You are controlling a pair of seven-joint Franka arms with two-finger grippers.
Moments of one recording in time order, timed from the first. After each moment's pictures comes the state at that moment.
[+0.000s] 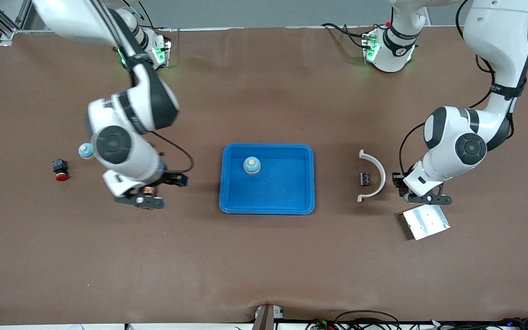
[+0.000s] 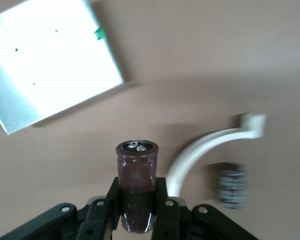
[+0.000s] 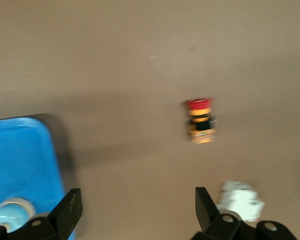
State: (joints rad) left arm 0.04 0.38 -0.20 -1.96 0.06 2.29 -0.16; right arm 0.30 0.41 0.02 -1.58 -0.05 1.88 0.47
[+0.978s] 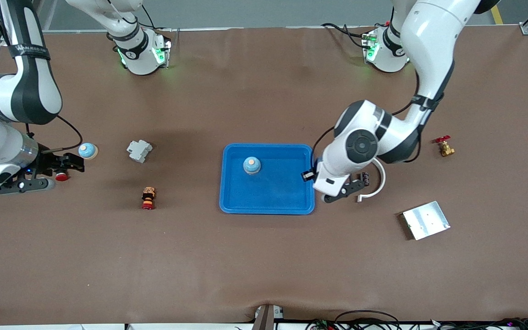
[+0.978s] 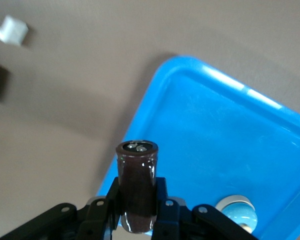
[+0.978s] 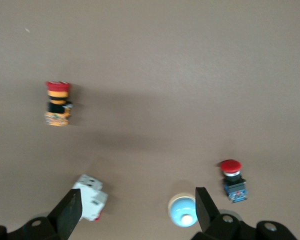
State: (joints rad) left arm -0.25 0.59 -0.36 -1.61 0.00 2.11 -1.02; right arm -0.14 0.16 0.02 -1.96 -0.05 2.08 -0.25
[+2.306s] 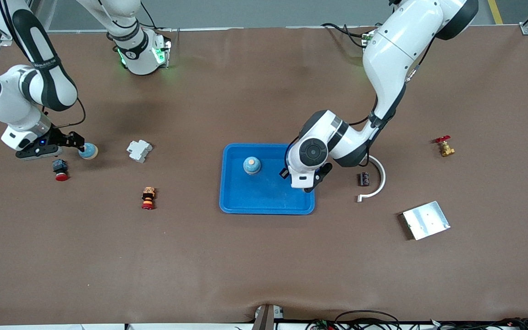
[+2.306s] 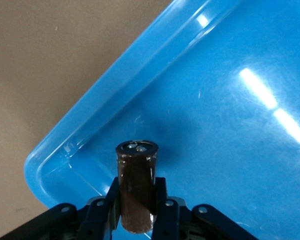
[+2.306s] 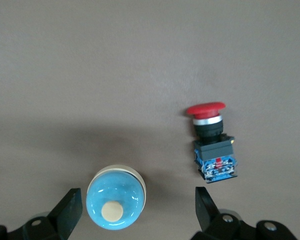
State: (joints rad) left arm -0.37 0.77 -0.35 -1.60 0.01 2.18 -1.47; right arm -0.42 0.15 0.03 -2.52 -0.04 2.75 -0.56
